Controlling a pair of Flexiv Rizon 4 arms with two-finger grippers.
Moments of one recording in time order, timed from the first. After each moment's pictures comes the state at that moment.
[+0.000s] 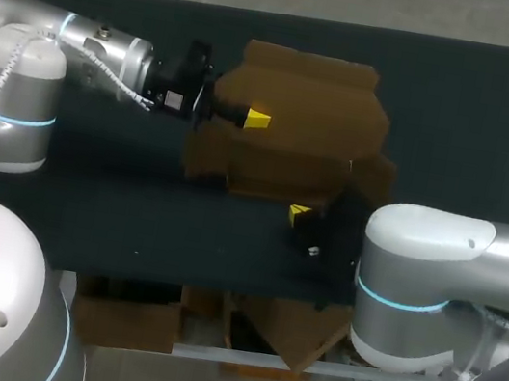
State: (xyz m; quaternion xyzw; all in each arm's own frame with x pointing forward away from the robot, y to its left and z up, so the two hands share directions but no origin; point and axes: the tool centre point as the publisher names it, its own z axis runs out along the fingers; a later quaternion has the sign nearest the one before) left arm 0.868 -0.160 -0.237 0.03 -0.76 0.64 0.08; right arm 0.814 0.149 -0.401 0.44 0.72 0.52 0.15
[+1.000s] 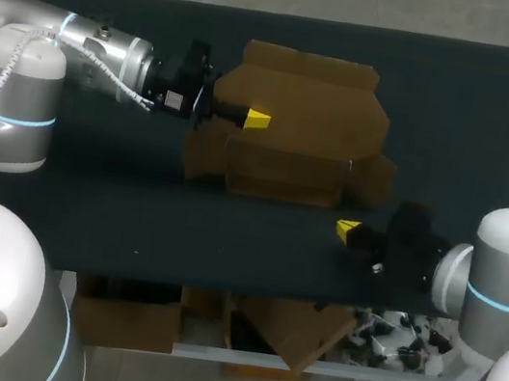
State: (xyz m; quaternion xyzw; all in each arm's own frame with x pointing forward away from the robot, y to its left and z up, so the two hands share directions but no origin) left arm 0.868 -0.160 -0.237 0.03 -0.76 0.64 0.08; right arm 0.783 0.071 -0.381 0.38 0.76 0.52 0.12
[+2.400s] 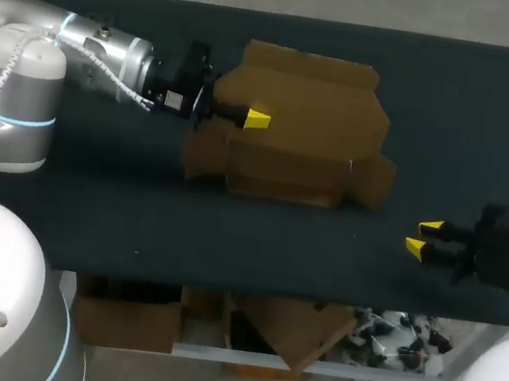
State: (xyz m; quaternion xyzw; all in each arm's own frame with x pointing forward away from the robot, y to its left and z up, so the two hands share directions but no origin) left arm 0.868 -0.160 -0.237 0.03 -0.76 0.64 0.08; right arm 0.779 -0.045 -0.361 0.27 0.82 0.49 0.13
